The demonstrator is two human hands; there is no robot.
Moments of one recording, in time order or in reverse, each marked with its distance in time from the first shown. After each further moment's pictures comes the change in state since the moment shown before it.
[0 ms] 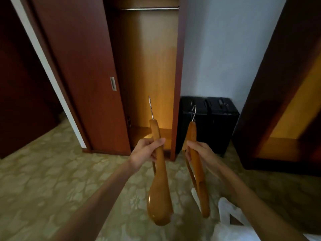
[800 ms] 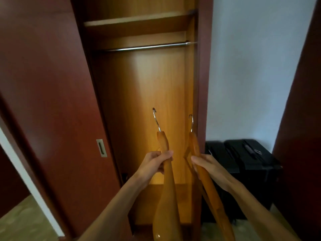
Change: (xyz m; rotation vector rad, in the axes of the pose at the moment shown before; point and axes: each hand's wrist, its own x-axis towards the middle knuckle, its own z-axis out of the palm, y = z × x) left_hand 0.522 0.076 -0.209 0.079 -0.112 0.122; right_hand 0.528 -0.102 -0.073 -0.085 0.031 -0.155
